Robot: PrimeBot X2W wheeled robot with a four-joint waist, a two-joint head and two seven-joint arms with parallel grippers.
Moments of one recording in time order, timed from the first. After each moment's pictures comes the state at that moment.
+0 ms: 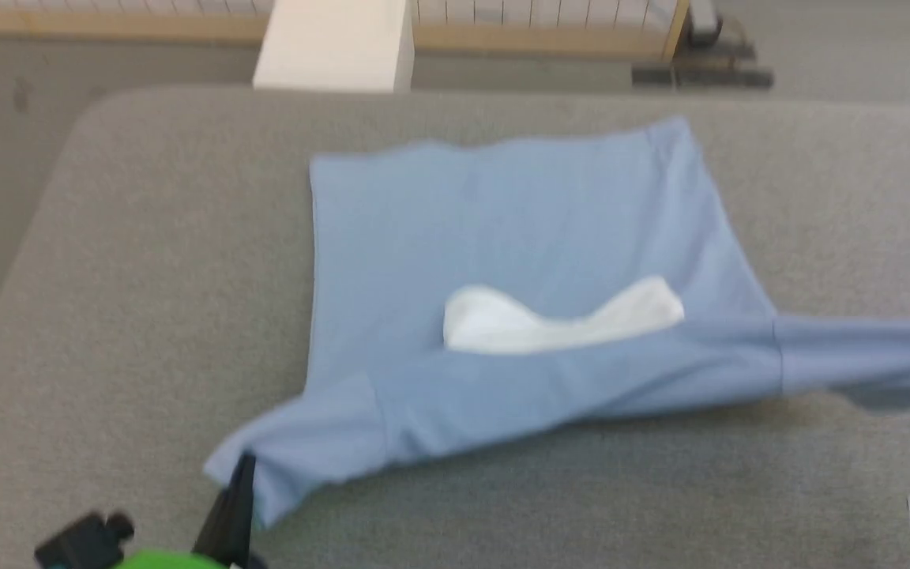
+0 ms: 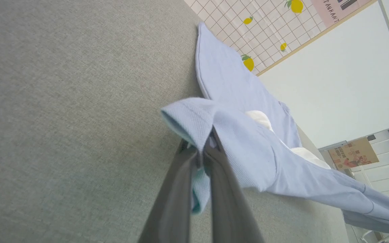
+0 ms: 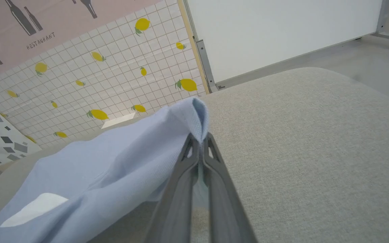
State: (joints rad) left arm 0.26 0.13 -0.06 -0.22 -0.89 0.04 0.06; right arm 0.08 -0.08 -0.36 -0.15 0.44 0.13 0.11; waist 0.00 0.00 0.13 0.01
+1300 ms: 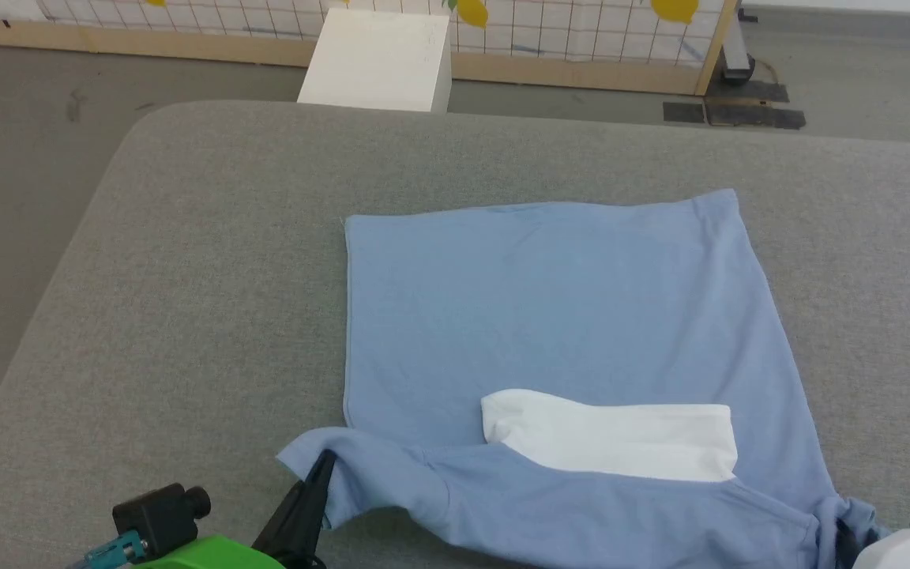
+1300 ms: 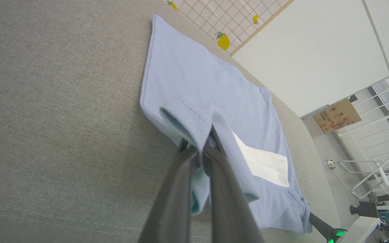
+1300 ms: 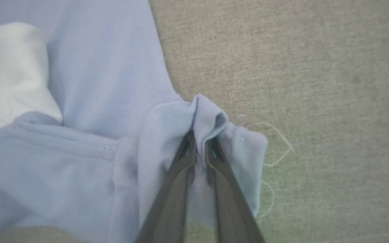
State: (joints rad) left arm 0.26 0.16 -0.20 -0.32 -0.82 0.05 0.17; right arm 0.11 -0.08 -0.33 0.24 0.26 0.13 0.38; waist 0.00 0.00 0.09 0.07
